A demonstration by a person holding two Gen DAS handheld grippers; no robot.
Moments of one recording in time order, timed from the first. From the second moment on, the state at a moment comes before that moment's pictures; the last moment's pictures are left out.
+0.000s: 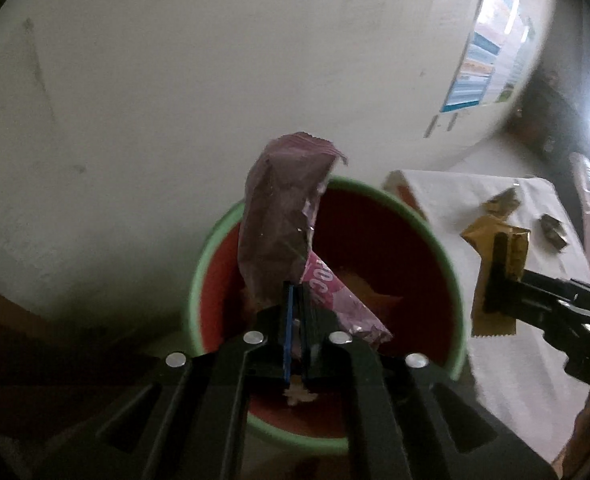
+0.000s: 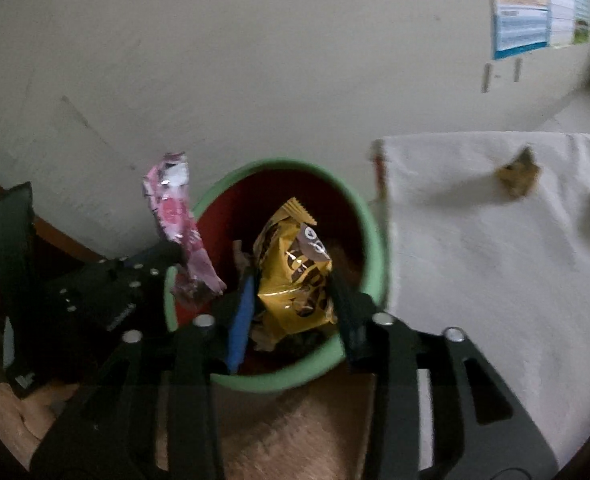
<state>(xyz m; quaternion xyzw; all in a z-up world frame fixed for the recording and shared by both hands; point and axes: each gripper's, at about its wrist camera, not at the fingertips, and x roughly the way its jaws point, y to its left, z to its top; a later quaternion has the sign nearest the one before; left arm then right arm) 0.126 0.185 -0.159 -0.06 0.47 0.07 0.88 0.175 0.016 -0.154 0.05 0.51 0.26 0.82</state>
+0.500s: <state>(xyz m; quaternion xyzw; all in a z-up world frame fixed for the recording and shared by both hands) 0.126 0.183 -0.169 -0.07 0.47 0.07 0.88 0.240 -0.168 -0.160 0.10 0.47 0.03 0.87</state>
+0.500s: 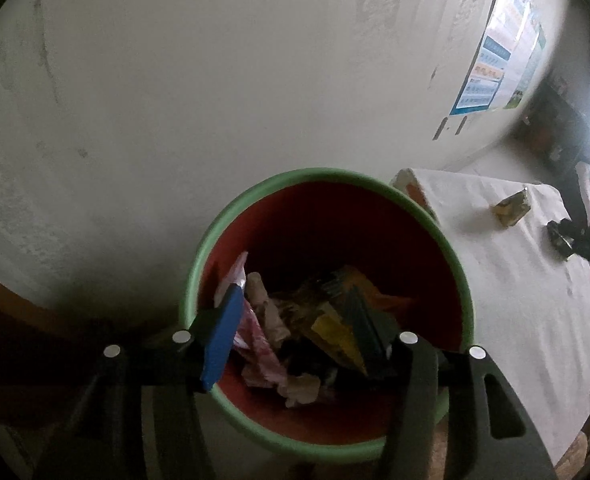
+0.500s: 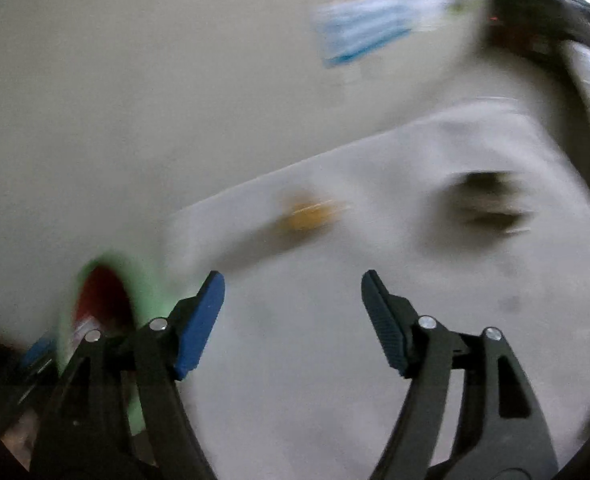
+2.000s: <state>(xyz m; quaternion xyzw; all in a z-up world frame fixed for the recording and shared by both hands) 0.305 -0.084 -0.216 -0.02 0.51 -0.09 0.86 0.068 -0.230 -0.179 0.13 0.48 -0.01 0.87</state>
